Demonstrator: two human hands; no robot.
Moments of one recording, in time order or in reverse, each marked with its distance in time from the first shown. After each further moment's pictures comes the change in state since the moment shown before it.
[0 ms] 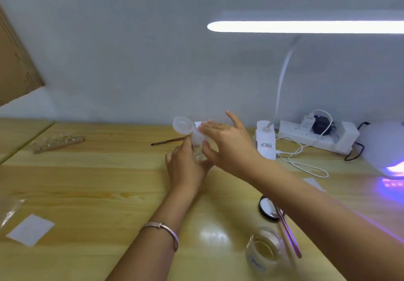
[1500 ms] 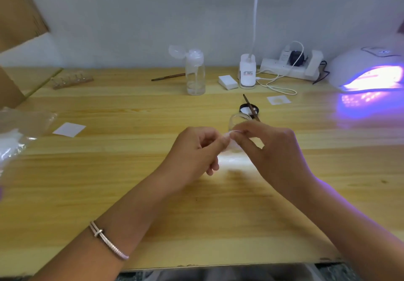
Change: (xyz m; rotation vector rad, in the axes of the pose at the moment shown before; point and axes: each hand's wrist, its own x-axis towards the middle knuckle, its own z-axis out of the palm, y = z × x) left_hand -0.205 0.024 -0.100 -0.539 -0.593 0.057; right_hand -0.238 -0.089 -0.066 0.558 0.177 0.341
